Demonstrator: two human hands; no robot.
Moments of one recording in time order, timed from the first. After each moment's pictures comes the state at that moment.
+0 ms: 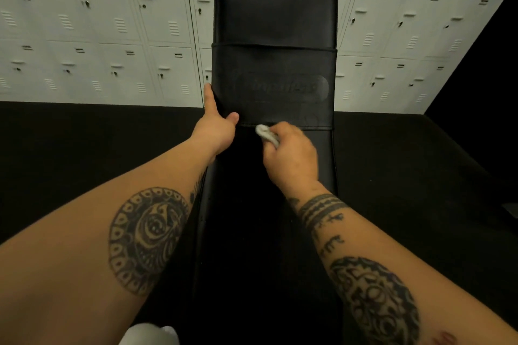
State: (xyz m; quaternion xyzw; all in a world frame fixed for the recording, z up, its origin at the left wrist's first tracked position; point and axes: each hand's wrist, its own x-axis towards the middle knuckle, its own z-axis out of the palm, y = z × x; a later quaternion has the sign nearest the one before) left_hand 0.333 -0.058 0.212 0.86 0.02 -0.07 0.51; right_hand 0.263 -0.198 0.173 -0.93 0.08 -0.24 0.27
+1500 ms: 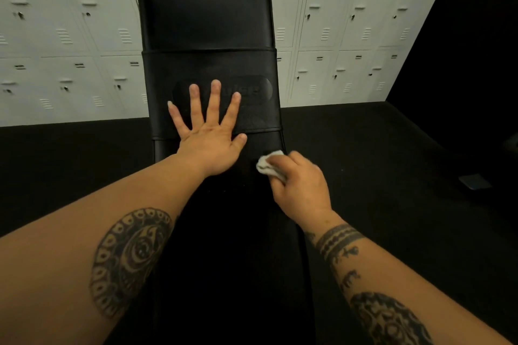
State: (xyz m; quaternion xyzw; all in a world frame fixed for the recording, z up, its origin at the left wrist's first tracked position) left_hand 0.328 -0.137 0.196 0.97 -0.24 0.04 0.05; right_hand 0.207 -0.298 0.130 -0.94 0.03 -0.29 0.19
